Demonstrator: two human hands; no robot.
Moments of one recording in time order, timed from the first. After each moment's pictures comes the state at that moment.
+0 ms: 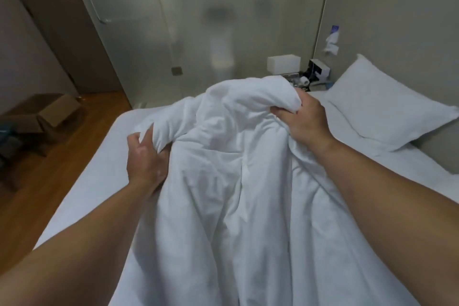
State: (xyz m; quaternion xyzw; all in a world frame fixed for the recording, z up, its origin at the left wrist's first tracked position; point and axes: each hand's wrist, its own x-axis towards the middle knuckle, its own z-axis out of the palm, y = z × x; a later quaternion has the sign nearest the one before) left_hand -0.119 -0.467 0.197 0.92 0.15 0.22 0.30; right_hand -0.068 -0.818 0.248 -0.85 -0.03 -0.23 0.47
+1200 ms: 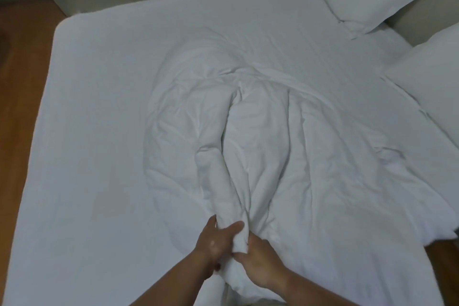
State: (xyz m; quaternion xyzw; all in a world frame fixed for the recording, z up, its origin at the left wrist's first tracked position) left_hand -0.465 -0.503 -0.010 0.70 0.27 -0.43 0.50; right_hand -0.523 -0.637 -0.038 -0.81 0.13 0.35 0.45
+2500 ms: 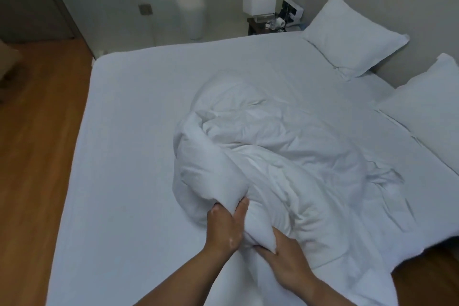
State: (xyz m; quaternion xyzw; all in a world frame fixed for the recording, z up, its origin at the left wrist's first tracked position) left_hand -0.471 -0.351 0.073 0.82 0.10 -0.08 0.56; right_hand -0.552 -0.502 0.018 -0.88 0.15 0.13 0.43
